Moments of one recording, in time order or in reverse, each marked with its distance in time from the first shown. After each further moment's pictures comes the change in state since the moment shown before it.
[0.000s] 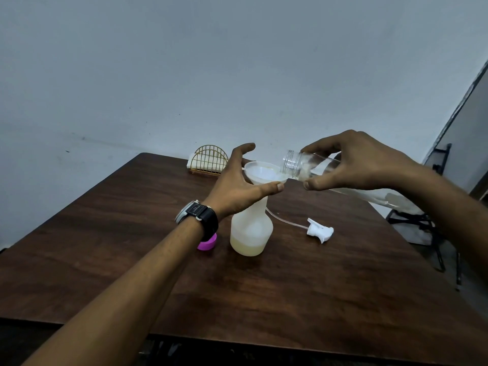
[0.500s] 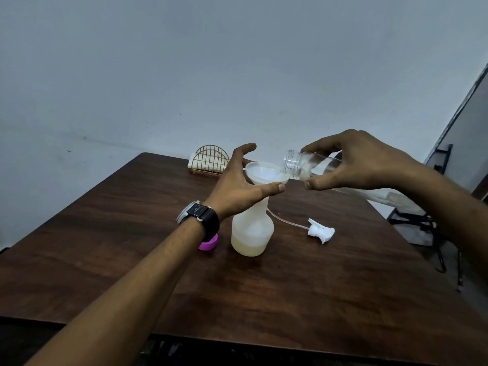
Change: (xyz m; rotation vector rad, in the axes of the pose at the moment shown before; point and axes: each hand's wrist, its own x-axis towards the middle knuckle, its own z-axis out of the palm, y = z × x) left_hand 0.001 -0.002 0.001 0.002 0.005 -0.001; right_hand 0.000 -0.002 -0.001 -0.017 -0.003 -0.014
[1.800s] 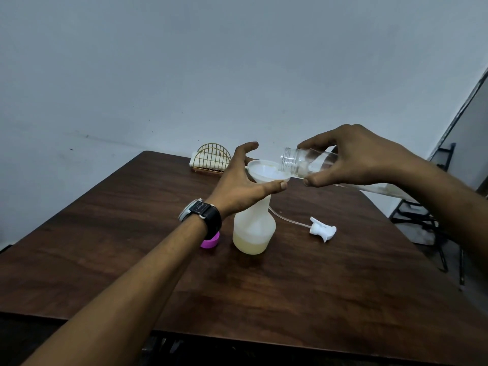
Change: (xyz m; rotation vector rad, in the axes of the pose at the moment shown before) left_hand -0.002 0.003 -0.001 0.020 -0.004 -0.006; right_hand 0.007 -0.008 0.000 -0.073 -0.023 -0.058
